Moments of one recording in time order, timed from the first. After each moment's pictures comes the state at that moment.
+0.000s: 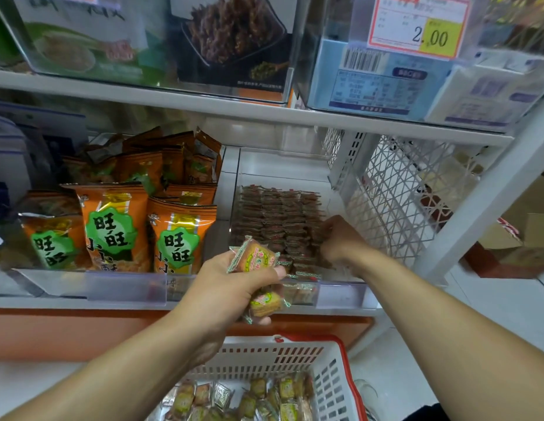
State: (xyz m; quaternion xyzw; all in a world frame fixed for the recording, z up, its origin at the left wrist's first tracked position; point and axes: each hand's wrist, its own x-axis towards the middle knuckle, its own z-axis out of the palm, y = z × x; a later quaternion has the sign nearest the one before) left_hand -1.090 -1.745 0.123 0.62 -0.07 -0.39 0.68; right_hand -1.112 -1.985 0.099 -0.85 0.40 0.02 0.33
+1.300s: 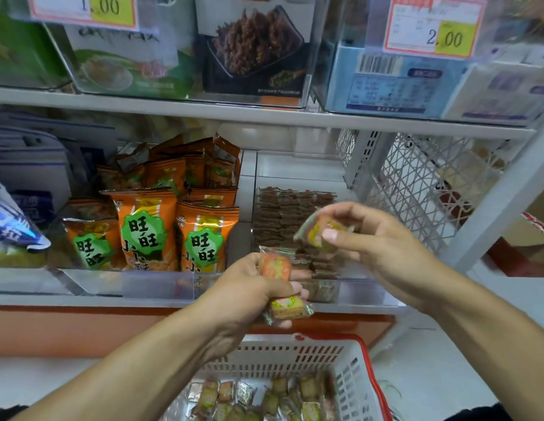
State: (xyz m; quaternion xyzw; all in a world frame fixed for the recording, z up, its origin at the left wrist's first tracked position) left_hand -1.090 -1.733 0.136 0.59 -0.09 -0.47 0.65; right_hand -1.177 -1.921 0.165 -0.70 0.11 -0.10 0.70
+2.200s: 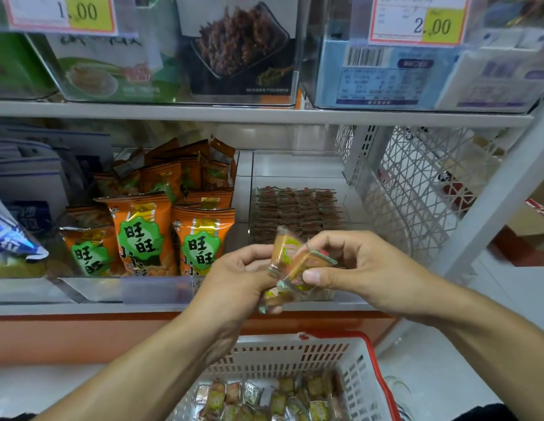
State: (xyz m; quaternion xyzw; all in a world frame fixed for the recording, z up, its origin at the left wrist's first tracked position) left_hand -1.087 -1.736 0.131 0.61 -0.10 -0.37 0.69; right_hand -1.188 -1.907 0.163 -0.79 0.01 0.00 0.62
